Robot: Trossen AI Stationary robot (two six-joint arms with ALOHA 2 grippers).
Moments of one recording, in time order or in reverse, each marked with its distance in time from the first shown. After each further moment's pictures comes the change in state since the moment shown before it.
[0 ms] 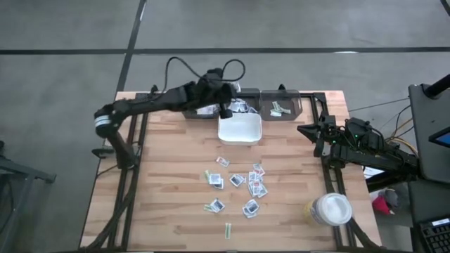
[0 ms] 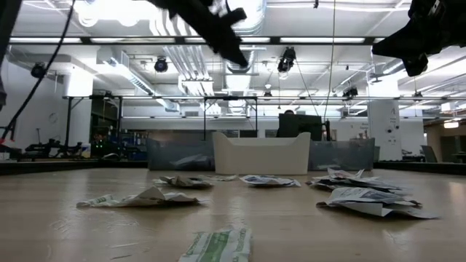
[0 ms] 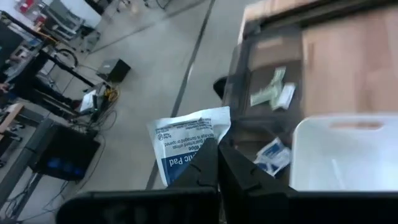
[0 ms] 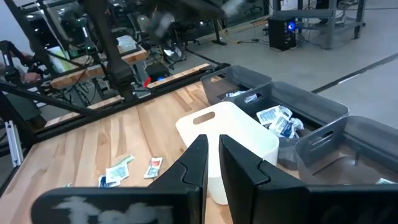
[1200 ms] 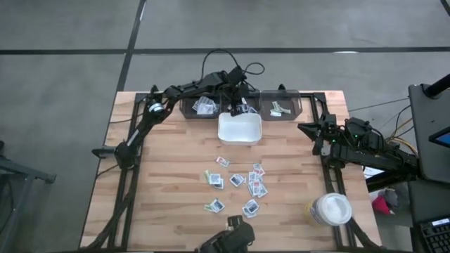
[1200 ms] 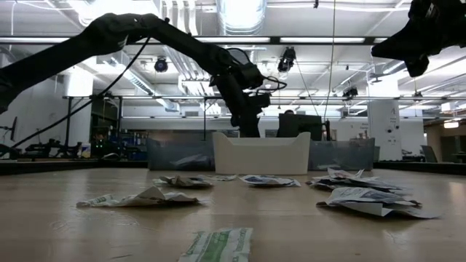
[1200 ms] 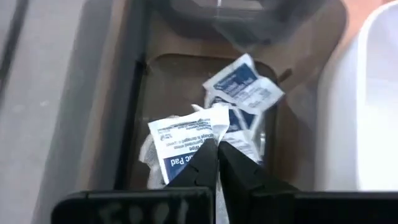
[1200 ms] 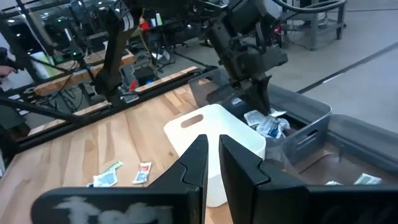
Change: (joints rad) left arm 0.213 0.686 0.633 -0.494 0.435 -0.097; right arm 0.000 0.000 0.000 -0.002 0.057 0.011
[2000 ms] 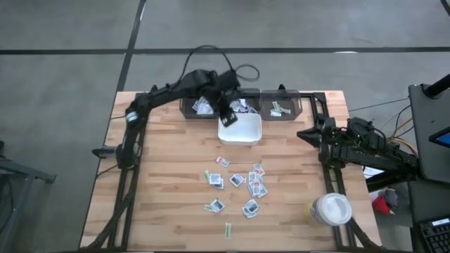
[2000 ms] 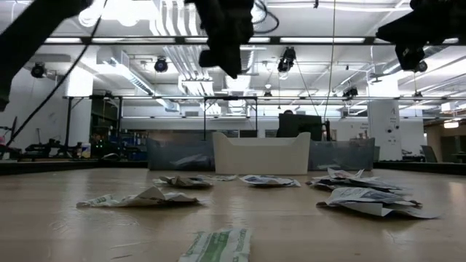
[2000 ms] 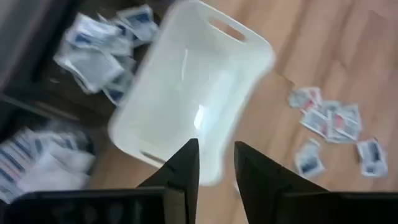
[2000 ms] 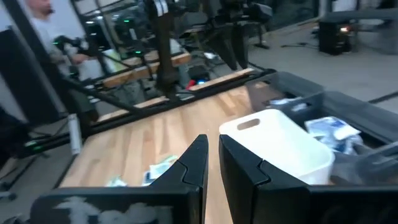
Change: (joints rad) left arm -0.198 -0.334 0.053 -0.515 -0.023 -0.537; right arm 0.000 0.000 0.000 0.063 -0.245 -0.003
